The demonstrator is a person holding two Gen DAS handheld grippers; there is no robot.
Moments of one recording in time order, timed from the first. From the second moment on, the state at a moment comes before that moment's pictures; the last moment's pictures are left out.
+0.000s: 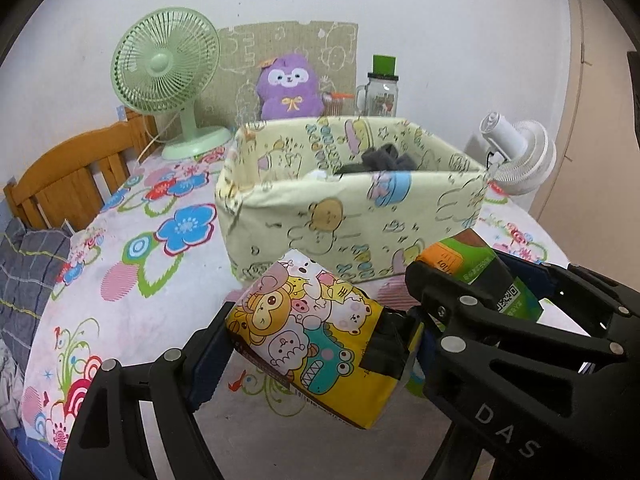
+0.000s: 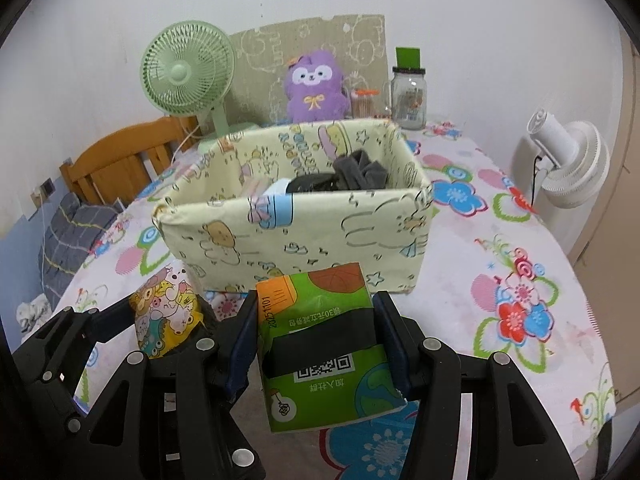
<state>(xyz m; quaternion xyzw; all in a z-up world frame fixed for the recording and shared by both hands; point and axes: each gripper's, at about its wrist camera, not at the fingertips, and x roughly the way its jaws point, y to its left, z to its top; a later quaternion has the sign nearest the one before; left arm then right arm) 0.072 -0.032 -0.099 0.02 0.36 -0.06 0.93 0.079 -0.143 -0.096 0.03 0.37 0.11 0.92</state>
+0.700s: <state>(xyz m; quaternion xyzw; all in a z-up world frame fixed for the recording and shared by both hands) 0.060 -0.045 -0.050 0.02 0.32 -0.05 0.95 0.065 -0.158 -0.045 0.03 0.33 0.11 0.94</state>
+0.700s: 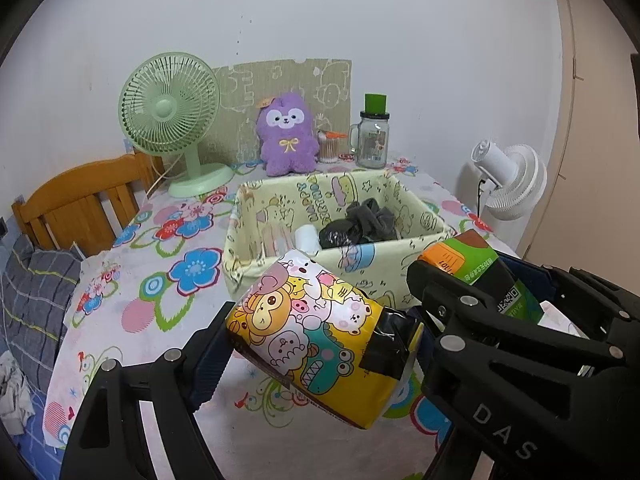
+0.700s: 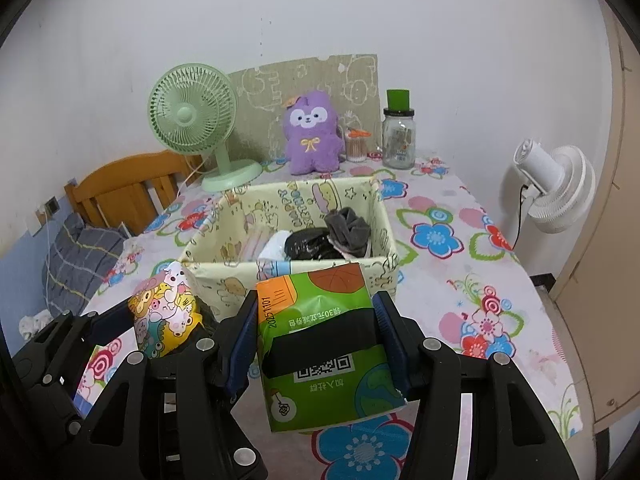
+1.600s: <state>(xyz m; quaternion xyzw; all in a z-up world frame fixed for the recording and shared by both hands) 0.079 -0.058 -0.008 0.03 0.30 -0.06 0.95 0.085 -0.170 -0.001 0.03 0.30 0.09 0.95</state>
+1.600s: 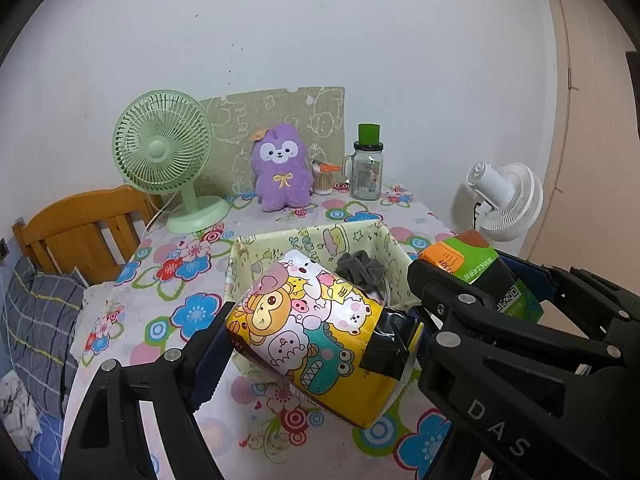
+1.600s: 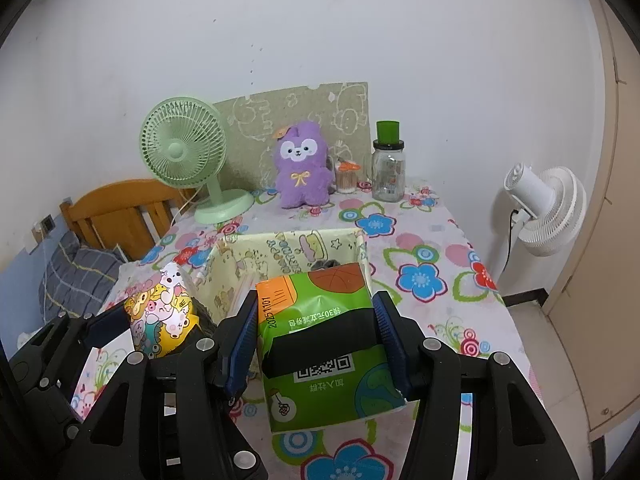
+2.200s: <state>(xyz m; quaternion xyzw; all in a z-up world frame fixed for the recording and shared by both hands) 0.120 -0.054 -0.001 0.02 0.30 -0.05 0.95 0.128 -0.164 0.003 0.03 0.30 0.10 0.95</state>
